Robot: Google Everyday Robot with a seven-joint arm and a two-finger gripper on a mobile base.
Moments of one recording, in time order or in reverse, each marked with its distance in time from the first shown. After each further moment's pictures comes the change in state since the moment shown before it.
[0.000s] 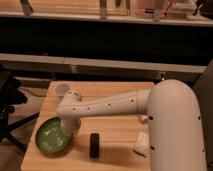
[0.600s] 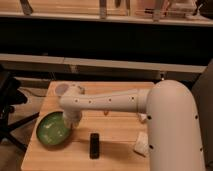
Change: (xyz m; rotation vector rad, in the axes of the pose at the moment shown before) arm 0.040 0.011 -0.011 0.039 0.025 0.077
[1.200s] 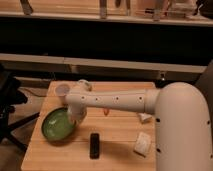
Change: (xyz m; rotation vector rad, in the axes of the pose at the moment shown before) arm 0.006 0.012 -0.015 0.022 0.015 0.046
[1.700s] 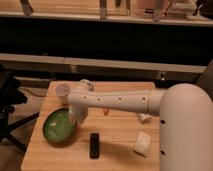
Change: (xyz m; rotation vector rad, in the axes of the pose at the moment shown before) arm -0.003 0.009 -0.009 0.011 0.000 -0.034
